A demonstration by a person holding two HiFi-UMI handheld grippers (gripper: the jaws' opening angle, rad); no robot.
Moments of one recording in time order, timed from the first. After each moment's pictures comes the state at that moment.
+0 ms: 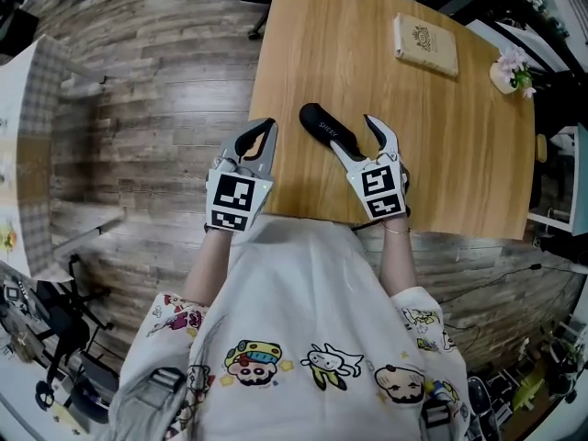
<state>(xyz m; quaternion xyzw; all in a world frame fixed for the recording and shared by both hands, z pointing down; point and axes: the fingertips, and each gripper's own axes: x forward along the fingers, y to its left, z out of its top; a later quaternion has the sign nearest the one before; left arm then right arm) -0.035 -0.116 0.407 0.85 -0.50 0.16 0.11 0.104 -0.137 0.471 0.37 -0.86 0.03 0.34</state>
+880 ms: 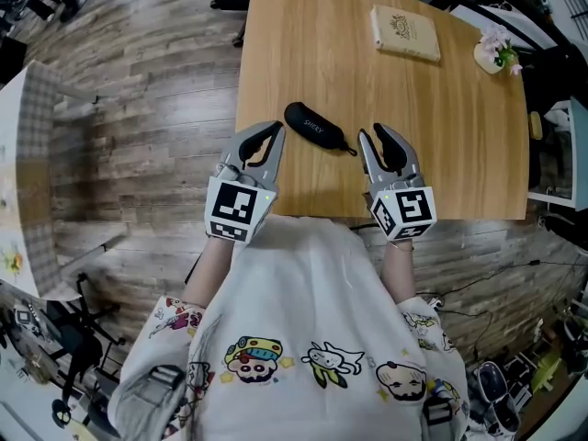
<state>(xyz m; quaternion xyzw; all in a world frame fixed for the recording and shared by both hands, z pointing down) 0.015 -0.108 0.369 0.88 -0.45 0.13 0.09 0.165 -0.118 0.378 0.49 -0.86 0.09 0.12</state>
